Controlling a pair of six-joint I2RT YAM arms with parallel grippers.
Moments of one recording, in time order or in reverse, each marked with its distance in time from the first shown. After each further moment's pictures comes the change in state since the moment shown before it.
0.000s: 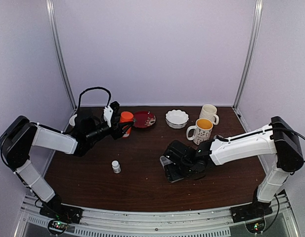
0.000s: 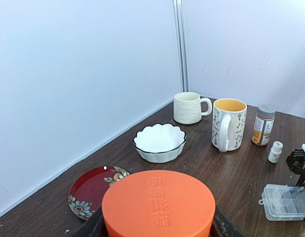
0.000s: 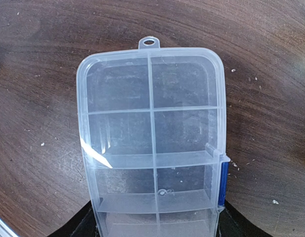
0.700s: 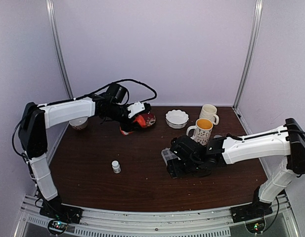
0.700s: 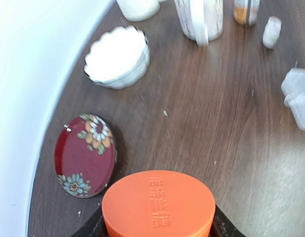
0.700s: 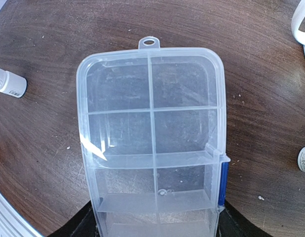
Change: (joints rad) left arm -0.090 0.278 0.837 -1.338 -0.134 0.558; right arm 0.000 -0.122 -0.043 0.021 0.018 -0.008
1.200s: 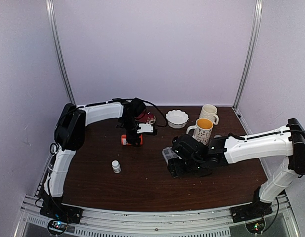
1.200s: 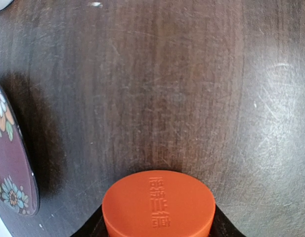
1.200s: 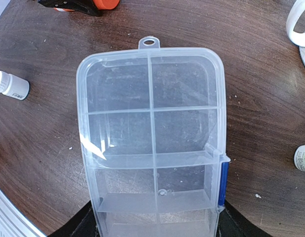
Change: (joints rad) left arm -0.023 0.468 0.432 -0.419 -0.198 0.230; right arm 0.000 -0.023 -0.004 -0.008 0.005 0.006
